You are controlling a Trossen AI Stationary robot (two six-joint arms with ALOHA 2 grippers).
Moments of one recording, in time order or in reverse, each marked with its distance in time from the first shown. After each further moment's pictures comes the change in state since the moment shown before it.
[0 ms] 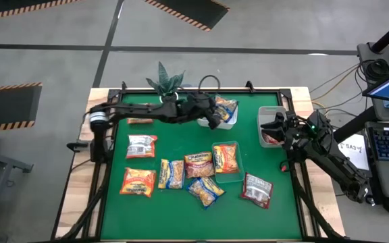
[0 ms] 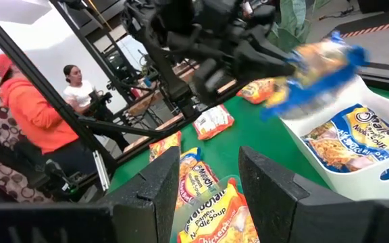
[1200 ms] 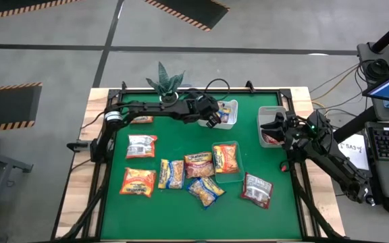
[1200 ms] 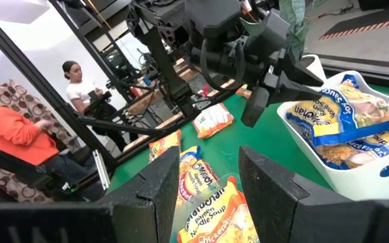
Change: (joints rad) left arm 0.022 0.161 0.206 -0.408 -0.187 -0.088; right arm 0.000 0.000 0.000 -0.007 0.000 0.001
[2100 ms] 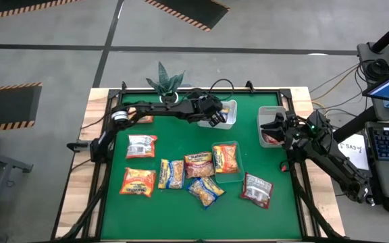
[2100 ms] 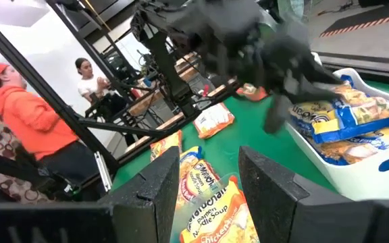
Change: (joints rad) left arm 0.010 0.068 0.058 0.053 -0.041 0.103; right arm 0.000 0.000 0.000 0.001 0.000 0.033
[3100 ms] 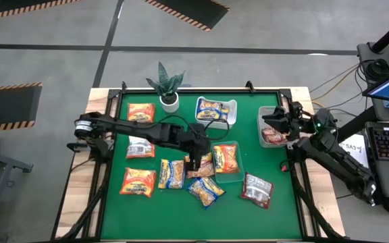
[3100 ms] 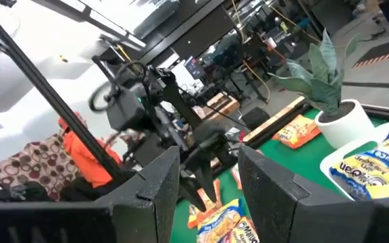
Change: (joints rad) left arm -0.343 -0.377 -0.235 -0.200 0.444 0.250; right arm 0.008 0.200 0.050 0.392 0.019 0.237
